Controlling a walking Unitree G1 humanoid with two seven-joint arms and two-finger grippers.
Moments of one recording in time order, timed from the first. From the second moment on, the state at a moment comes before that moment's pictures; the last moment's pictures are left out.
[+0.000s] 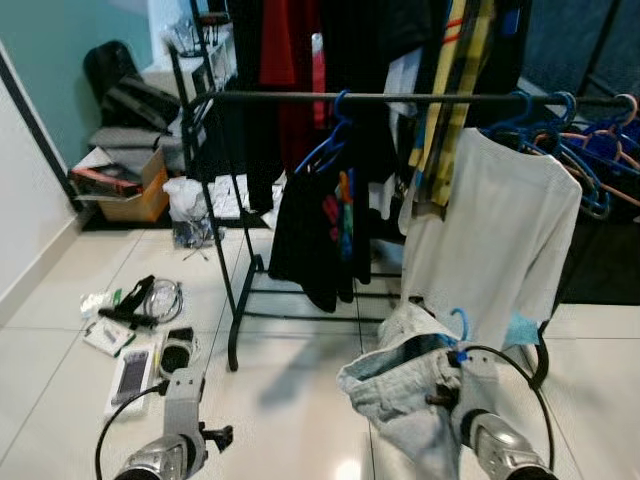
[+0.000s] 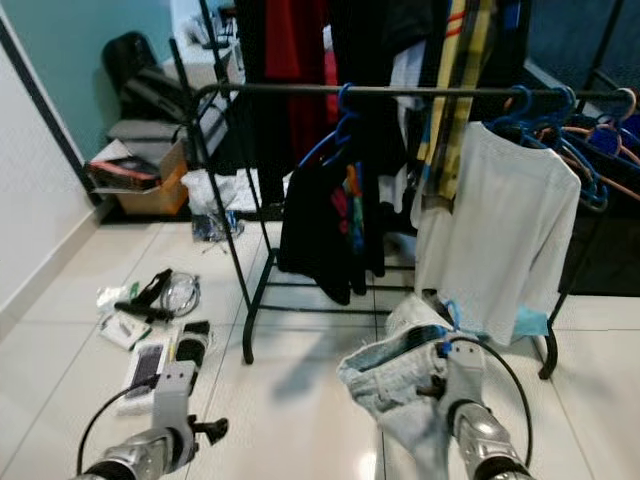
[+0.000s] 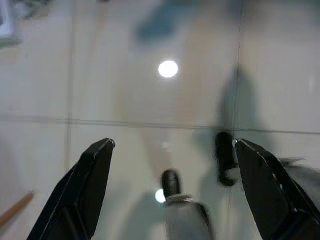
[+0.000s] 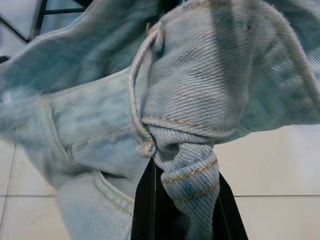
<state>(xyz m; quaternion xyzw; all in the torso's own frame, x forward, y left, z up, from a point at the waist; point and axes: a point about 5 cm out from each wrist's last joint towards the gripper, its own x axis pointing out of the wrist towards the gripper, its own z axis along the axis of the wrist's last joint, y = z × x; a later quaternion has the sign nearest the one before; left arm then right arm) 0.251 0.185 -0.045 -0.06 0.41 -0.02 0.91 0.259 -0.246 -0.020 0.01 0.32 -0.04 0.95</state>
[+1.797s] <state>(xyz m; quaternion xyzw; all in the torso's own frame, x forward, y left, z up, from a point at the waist) 0.252 0.185 -0.044 -0.06 0.41 -0.04 0.91 0.376 -0.280 0.181 -0.10 0.04 -0.02 0.99</state>
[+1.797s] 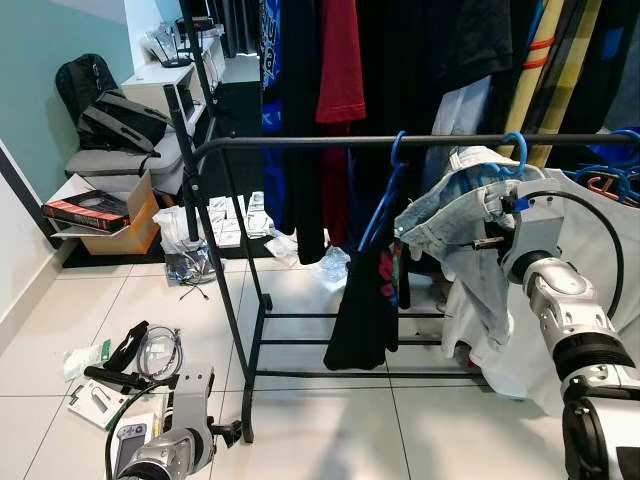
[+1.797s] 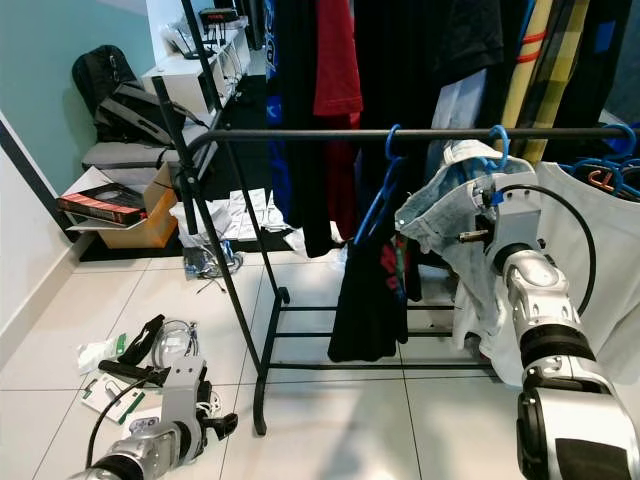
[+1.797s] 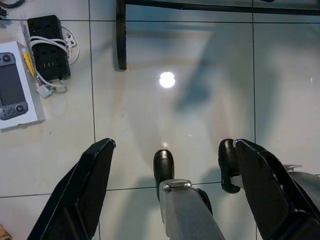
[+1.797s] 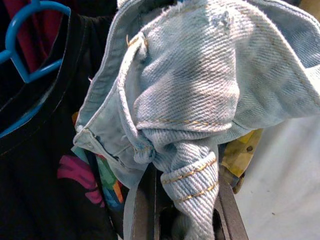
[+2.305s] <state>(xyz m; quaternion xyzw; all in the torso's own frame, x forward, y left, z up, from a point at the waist) 0.251 0.184 -0.044 -0.06 0.41 -0.05 0.91 0.376 -0.291 0.186 -0.11 0.05 -0.04 0.99</state>
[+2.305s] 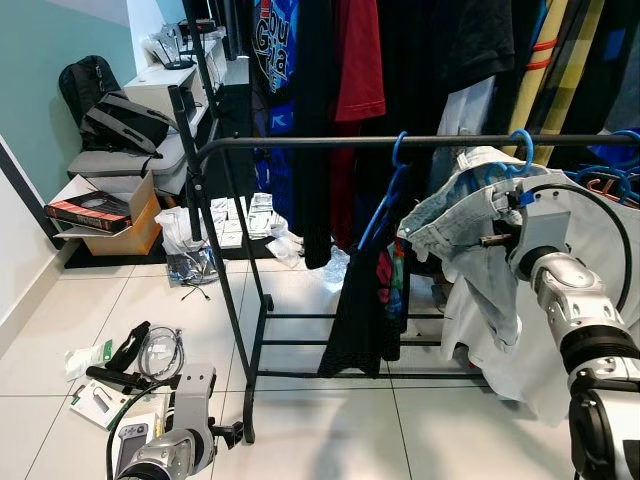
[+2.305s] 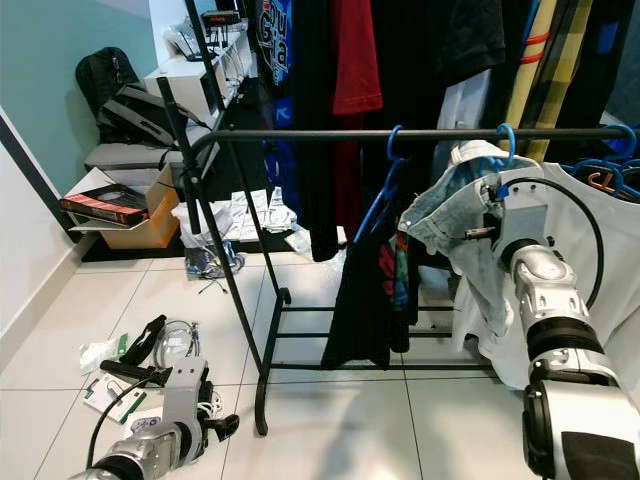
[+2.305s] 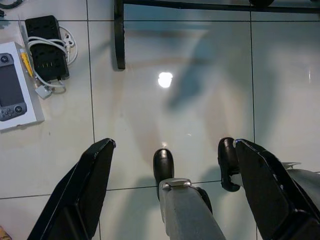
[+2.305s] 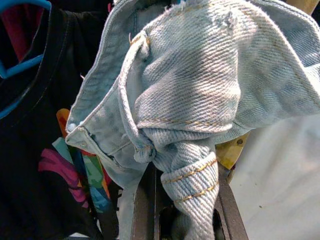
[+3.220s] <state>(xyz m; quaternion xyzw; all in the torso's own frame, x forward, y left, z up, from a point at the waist) 0.247 0.186 -0.047 -0.06 0.42 -0.05 0.91 0.377 -0.292 0.189 -0.11 0.07 -0.03 0.99</state>
